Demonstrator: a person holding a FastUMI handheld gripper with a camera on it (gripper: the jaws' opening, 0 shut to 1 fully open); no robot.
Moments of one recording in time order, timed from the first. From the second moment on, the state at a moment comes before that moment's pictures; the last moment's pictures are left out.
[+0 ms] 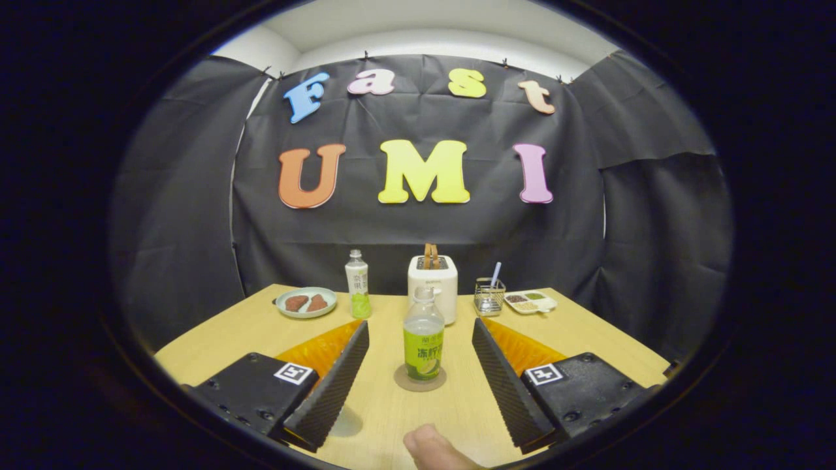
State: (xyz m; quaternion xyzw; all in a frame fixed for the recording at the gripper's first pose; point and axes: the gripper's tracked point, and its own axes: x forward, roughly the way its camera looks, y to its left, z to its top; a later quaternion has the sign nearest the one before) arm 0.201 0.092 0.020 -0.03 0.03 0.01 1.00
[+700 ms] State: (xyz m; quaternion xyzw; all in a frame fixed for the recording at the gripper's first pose) arm -0.006 0.015 0.020 -0.04 -0.03 0.01 1.00
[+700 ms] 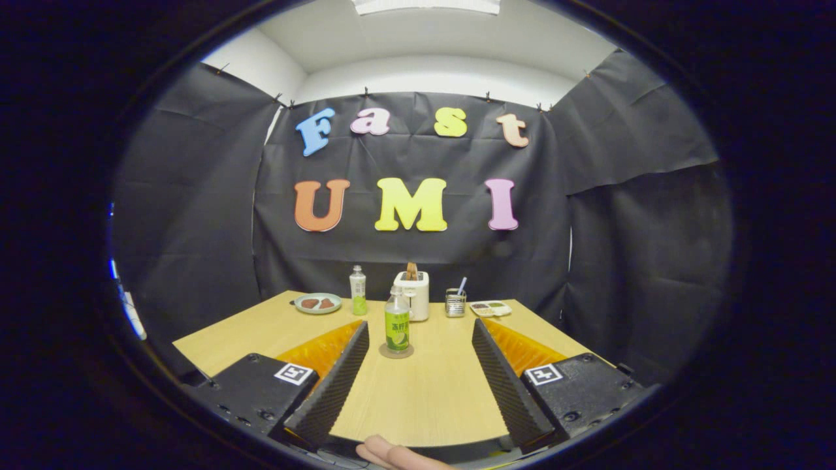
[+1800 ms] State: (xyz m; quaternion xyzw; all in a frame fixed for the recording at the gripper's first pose) arm -0.024 -0.013 -0.053 -0.04 -0.03 0.05 1.00
